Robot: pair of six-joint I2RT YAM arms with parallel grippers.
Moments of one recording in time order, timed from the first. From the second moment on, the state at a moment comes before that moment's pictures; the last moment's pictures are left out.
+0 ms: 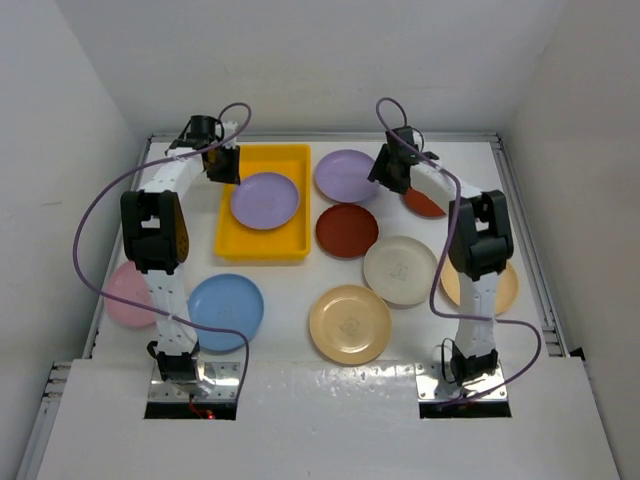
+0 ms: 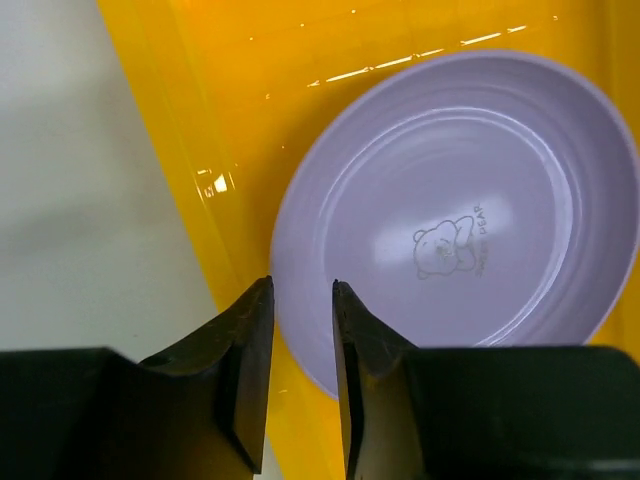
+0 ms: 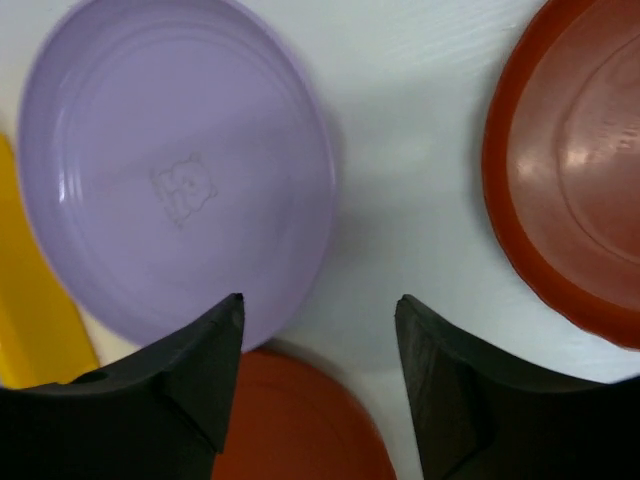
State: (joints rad) left arm -0.01 2.13 1.79 -0.58 0.23 0.10; right arm 0.24 2.08 1.59 -0.36 0.14 0.60
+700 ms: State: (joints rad) left arm 0.20 1.93 1.85 -0.56 0.28 0.10; right arm 0.24 2.35 1.78 -0.33 0.21 0.76
